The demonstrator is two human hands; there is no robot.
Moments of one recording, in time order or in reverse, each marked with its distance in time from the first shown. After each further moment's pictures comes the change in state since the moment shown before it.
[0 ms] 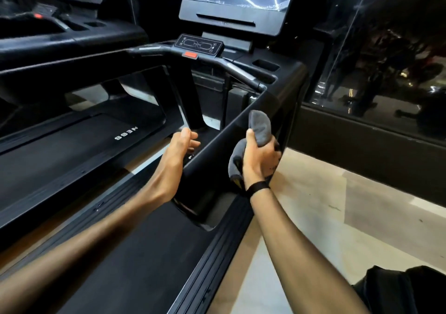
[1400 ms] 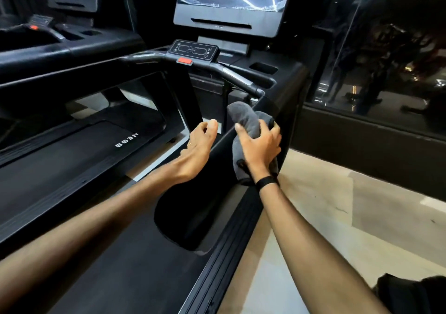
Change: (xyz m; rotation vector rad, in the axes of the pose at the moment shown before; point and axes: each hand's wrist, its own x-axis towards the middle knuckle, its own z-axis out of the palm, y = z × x) left_hand 0.069 0.027 0.041 0.252 -0.300 -0.115; right_hand 0.062 -0.001 0.027 -0.142 -0.086 -0.420
